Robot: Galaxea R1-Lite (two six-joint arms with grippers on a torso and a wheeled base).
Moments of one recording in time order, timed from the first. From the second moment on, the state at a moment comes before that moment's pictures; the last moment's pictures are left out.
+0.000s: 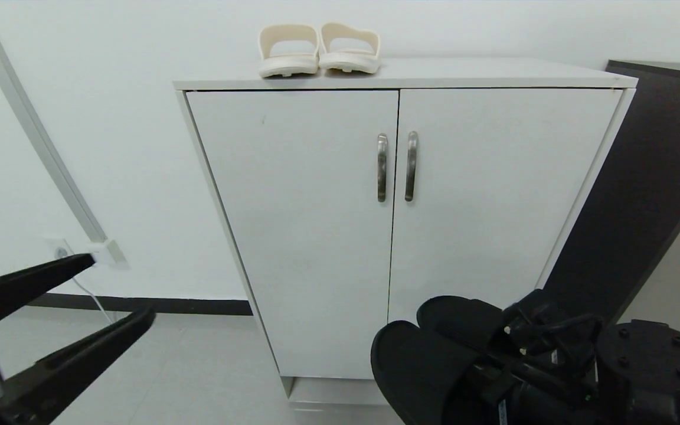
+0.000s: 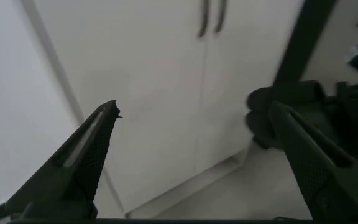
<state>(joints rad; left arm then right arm) -0.34 0.90 -0.44 -0.42 -0.23 0.03 0.92 1.59 -0.36 -0.90 -0.29 0.14</state>
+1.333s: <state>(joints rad) -0.69 1.78 -1.33 -0.44 -0.46 -0.26 0.92 1.60 -0.35 -0.90 -0.29 0.13</state>
